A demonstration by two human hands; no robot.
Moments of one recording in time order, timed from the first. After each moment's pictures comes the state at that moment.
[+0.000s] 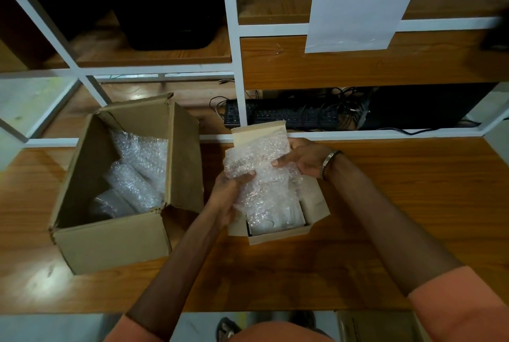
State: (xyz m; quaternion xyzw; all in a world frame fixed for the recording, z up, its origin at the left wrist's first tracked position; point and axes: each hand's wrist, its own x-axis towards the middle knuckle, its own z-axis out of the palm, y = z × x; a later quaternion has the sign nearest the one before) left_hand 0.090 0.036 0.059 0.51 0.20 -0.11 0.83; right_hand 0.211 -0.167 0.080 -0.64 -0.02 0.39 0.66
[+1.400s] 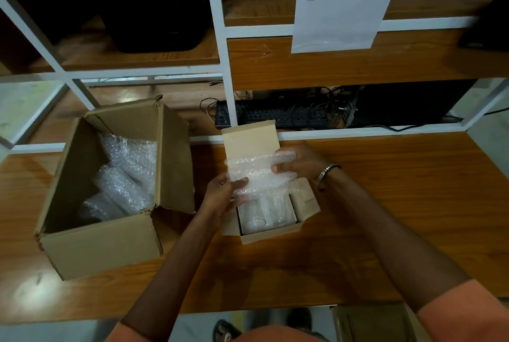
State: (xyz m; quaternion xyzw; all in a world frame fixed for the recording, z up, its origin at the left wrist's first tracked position) left_hand 0.090 0.034 0.040 0.60 0.25 -0.11 0.75; right_hand 0.188 -0.193 0.065 -0.80 -0.10 0.22 0.54
